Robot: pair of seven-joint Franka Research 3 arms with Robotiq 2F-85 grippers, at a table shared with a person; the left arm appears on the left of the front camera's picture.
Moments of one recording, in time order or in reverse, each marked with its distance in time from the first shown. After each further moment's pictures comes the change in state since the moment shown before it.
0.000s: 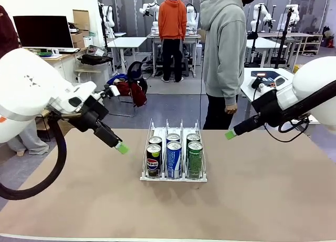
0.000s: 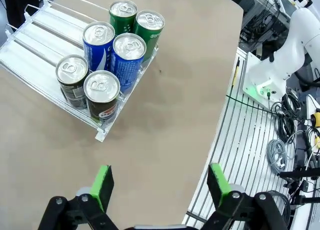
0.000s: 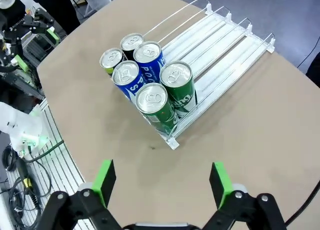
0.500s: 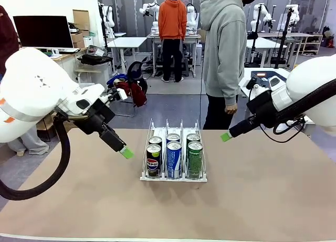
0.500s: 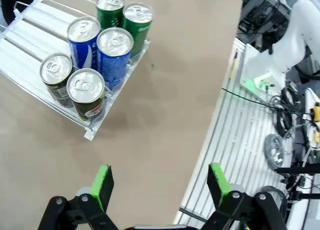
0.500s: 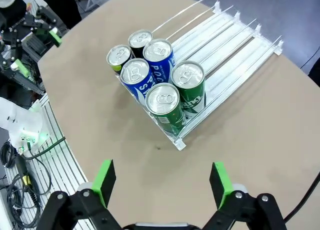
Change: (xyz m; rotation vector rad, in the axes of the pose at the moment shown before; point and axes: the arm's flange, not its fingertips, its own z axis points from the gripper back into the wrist) left arm 0.010 -0.015 -0.008 -0.018 0.047 -0.006; right arm 0.006 0.016 -0.003 -0.005 0.012 0.025
